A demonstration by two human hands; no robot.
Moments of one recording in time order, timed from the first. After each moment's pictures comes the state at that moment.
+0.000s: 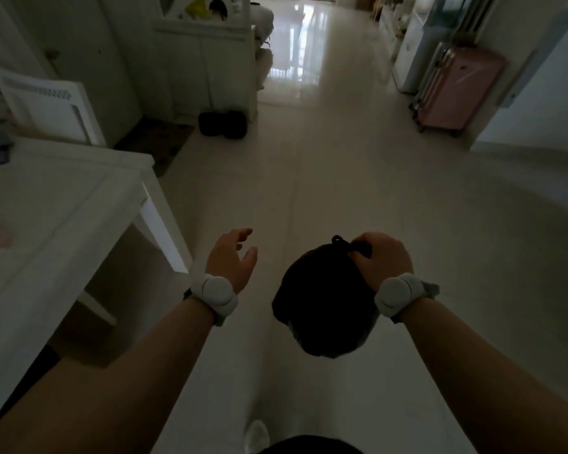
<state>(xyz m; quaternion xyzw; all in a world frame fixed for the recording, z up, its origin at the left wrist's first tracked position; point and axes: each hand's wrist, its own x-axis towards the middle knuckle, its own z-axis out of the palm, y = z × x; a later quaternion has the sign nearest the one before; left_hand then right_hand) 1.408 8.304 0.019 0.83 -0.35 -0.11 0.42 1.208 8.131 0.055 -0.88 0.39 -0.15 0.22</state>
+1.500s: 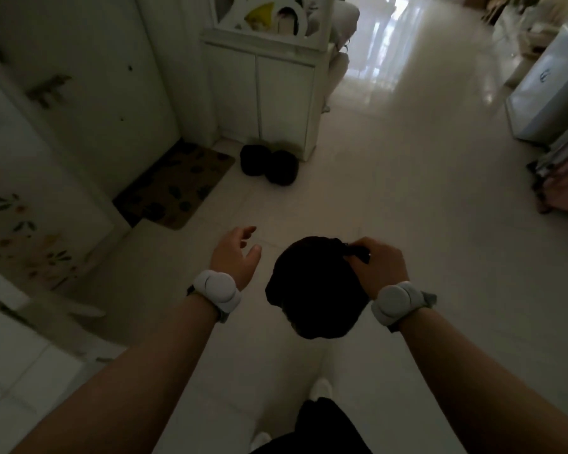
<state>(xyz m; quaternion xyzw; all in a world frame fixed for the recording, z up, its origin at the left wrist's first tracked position) 2.009 7.806 0.007 0.87 -0.22 -0.11 0.43 1.855 7.611 0.035 -0.91 0.31 -0.09 0.27</state>
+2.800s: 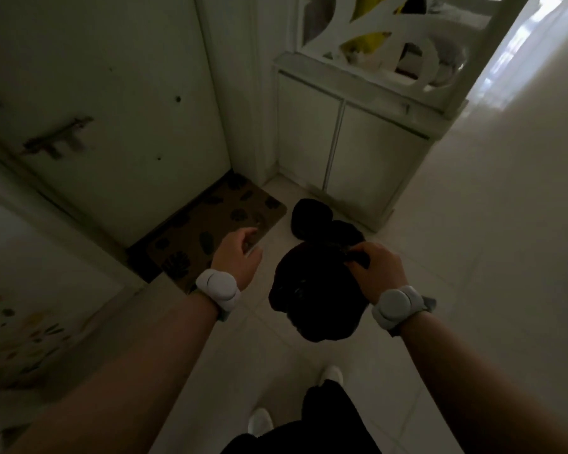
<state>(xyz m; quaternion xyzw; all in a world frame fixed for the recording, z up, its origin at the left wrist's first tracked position) 2.619 7.571 -0.018 0.90 -0.07 -0.11 0.41 2.520 7.341 0.008 -0.94 0.17 -0.01 0.30</state>
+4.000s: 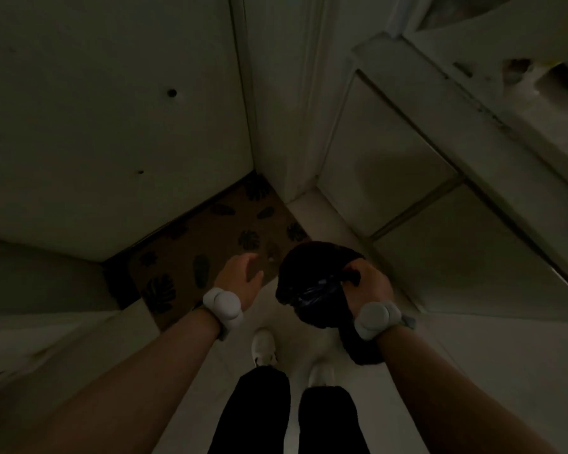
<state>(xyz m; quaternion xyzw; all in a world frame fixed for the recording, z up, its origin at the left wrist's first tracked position) 3.090 7.484 -0.170 0.89 0.08 -0.26 0.35 3.068 7.254 -0.158 -0.90 0.19 0.22 0.32</state>
